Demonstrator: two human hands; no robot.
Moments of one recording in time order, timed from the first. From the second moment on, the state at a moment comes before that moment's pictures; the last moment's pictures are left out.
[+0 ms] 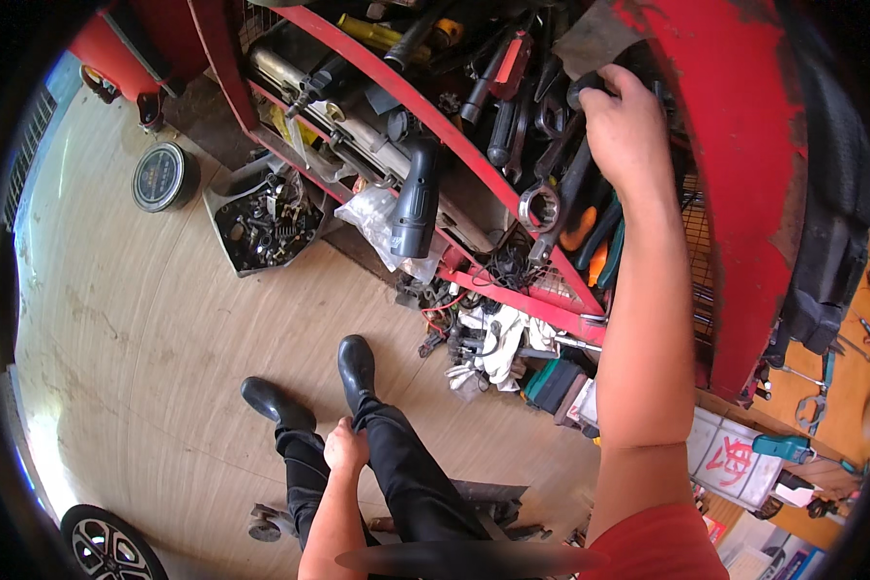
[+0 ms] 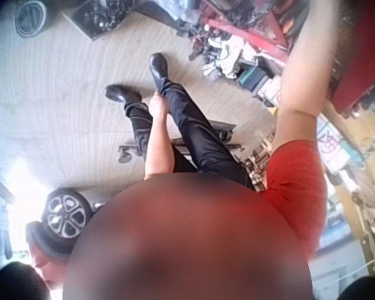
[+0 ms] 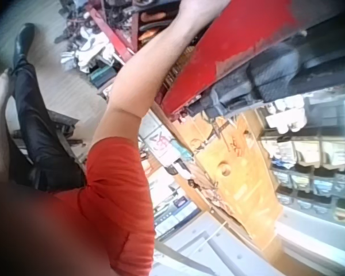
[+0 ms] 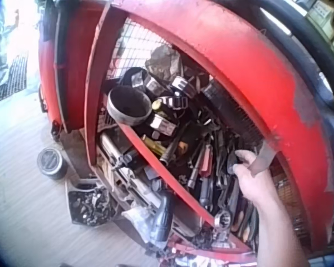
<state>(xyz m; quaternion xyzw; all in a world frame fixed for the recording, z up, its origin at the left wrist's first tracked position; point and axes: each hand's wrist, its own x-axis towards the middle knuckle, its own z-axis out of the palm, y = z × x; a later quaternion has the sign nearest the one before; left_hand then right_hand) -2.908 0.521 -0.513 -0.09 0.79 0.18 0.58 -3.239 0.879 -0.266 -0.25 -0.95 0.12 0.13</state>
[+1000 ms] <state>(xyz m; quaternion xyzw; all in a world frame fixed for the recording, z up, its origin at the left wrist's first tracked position) -2.908 0.521 -0.513 -0.09 0.79 0.18 0.57 -3.266 0.927 -0.278 -0.25 -0.94 0.19 0.09</state>
